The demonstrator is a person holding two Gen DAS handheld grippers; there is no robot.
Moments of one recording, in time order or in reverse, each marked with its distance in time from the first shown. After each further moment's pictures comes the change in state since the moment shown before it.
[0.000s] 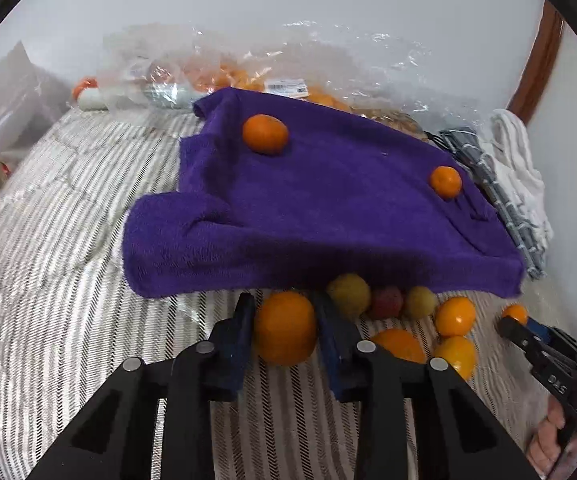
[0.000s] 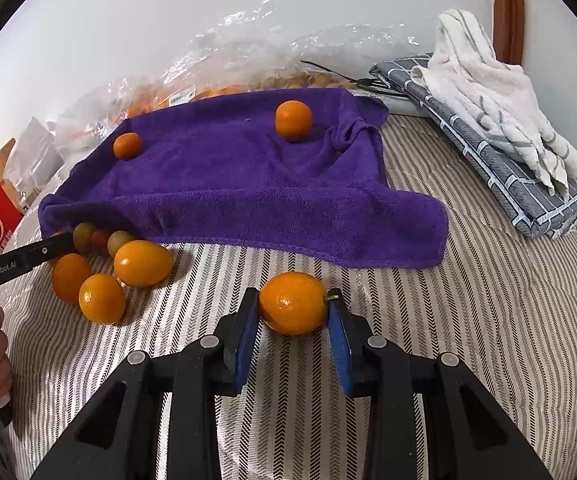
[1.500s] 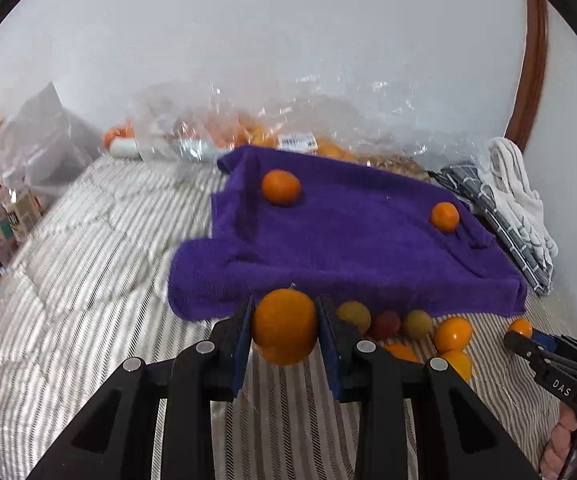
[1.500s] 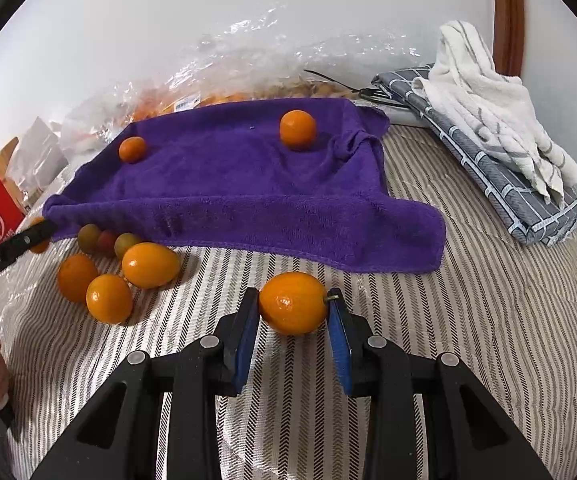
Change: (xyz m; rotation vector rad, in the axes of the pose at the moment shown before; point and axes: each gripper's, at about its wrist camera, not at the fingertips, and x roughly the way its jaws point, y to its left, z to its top) left arm -0.036 -0.006 -0.005 0.044 -0.206 0.098; right arm -0.008 0.006 -0.002 -0.017 -0.028 -0.014
